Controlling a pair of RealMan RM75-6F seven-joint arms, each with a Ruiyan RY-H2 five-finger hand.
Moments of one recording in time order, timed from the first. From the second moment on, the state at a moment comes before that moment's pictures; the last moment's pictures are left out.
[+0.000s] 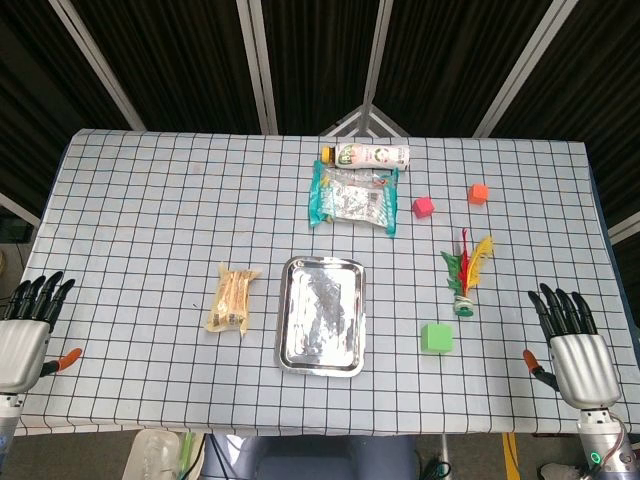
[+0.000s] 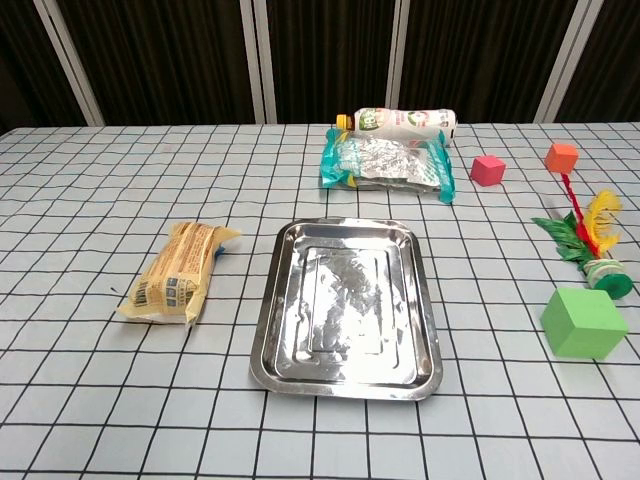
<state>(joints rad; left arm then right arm) -0.10 -1.17 -0.02 -1.58 1.53 1.48 0.19 0.08 -1.16 0.04 -1.60 -1.58 1.52 -0.15</state>
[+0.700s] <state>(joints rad) -0.47 -1.28 -0.10 -1.62 1.52 1.00 0.51 0.08 -1.12 0.05 -1.59 -1.57 1.53 -0.02</state>
